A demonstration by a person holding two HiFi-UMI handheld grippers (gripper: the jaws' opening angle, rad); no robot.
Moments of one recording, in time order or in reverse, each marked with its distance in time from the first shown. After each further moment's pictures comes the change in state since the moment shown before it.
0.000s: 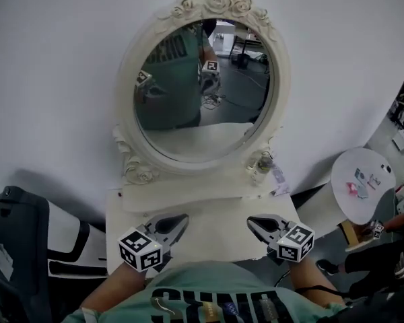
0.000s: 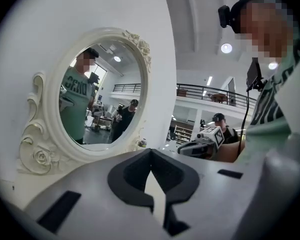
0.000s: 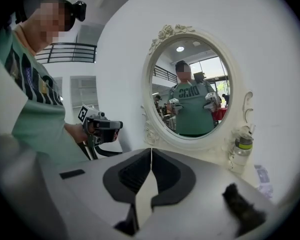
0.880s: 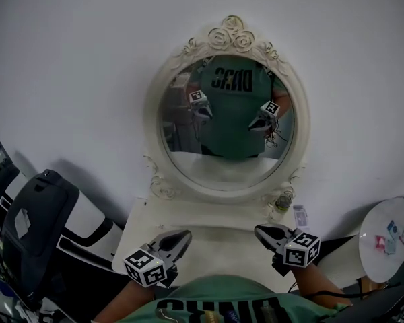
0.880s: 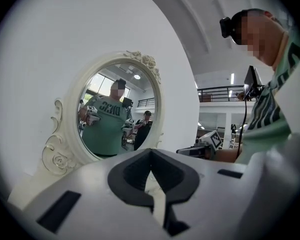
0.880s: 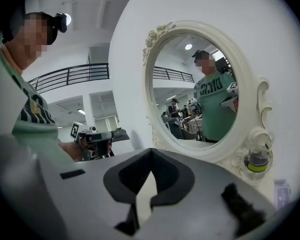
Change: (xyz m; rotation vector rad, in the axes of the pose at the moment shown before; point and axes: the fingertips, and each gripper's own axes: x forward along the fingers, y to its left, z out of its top) left arm 0.019 -0.025 0.023 -0.002 -0.169 0.356; right arm 0.012 -0.079 0.038 0.057 -0.061 0.304
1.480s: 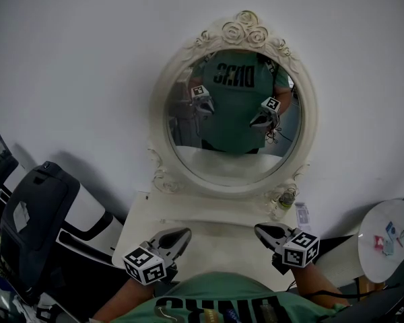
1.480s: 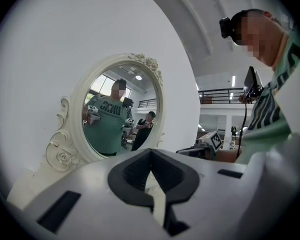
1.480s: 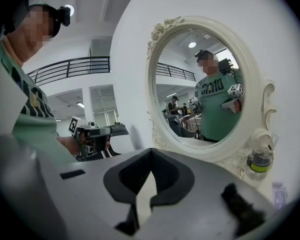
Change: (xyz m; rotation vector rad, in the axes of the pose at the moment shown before) left arm -0.016 0.008 -0.006 -0.017 -0.008 0.000; right arm 0.012 0.011 -0.009 -0.052 0.042 -0.024
